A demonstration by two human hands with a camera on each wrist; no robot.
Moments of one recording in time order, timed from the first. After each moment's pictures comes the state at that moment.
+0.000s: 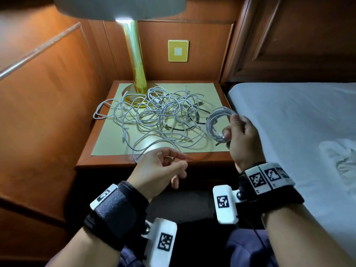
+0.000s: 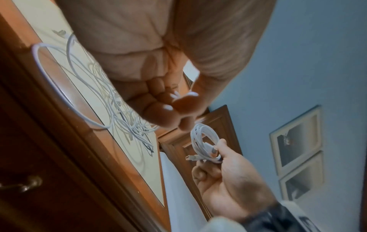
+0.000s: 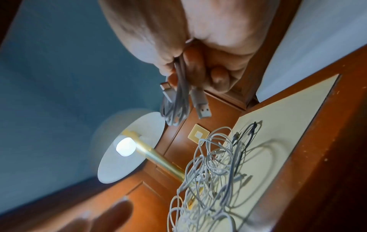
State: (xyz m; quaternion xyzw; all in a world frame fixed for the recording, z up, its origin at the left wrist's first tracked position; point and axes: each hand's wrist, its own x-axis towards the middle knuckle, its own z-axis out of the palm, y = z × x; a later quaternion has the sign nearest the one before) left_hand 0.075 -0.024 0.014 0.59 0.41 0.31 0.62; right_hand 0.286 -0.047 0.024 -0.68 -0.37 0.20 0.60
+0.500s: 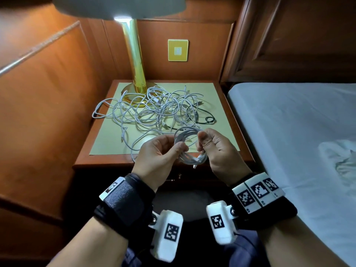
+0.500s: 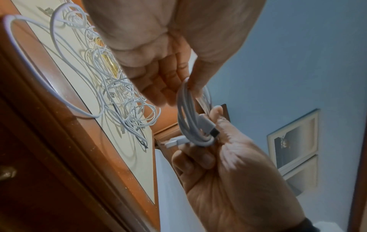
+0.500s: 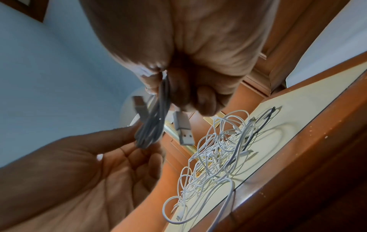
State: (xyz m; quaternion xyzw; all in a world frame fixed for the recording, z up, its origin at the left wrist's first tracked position) left_hand 0.094 -0.013 0.010 0.56 0.36 0.44 0.61; right_hand 0.256 -0.059 0.015 -0.58 -0.55 0.31 0.50
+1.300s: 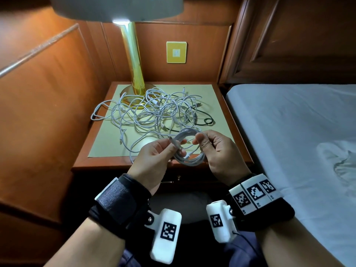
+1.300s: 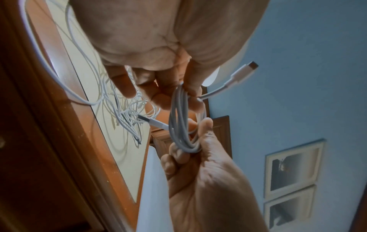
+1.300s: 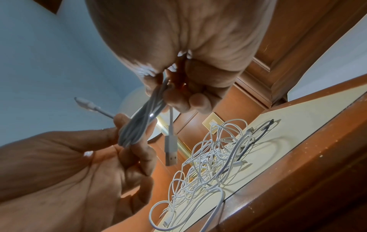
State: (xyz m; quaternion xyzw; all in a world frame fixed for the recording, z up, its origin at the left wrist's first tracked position) left_hand 0.094 -0.013 0.017 0.51 0.35 0.41 0.67; right_hand 0.260 -0.060 0.015 -0.65 -0.55 0.22 0.48
